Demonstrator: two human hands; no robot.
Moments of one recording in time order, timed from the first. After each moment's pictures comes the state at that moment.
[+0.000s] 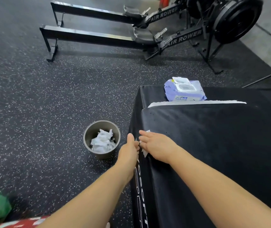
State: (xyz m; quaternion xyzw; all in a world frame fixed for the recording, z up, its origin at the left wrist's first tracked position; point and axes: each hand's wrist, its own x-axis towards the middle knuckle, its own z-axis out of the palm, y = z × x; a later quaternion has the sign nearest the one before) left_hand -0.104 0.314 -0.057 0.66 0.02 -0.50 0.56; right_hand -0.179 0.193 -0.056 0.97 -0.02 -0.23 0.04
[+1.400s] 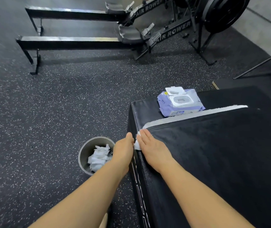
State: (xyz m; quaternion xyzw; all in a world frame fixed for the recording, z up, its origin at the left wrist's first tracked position) left_hand -0.032 0.216 -0.030 0.73 -0.03 -0.49 0.48; right_hand -0.134 0.140 -0.062 0.95 -0.26 -0.16 -0.06
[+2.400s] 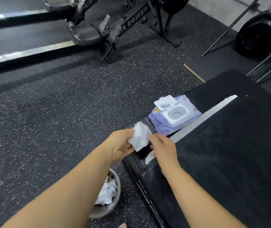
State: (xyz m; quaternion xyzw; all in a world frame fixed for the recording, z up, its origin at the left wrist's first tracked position) left_hand 0.082 0.060 -0.032 0.58 -0.06 -0.71 0.39; right_hand -0.062 0.064 -0.042 0.40 -0.69 0.27 -0.54
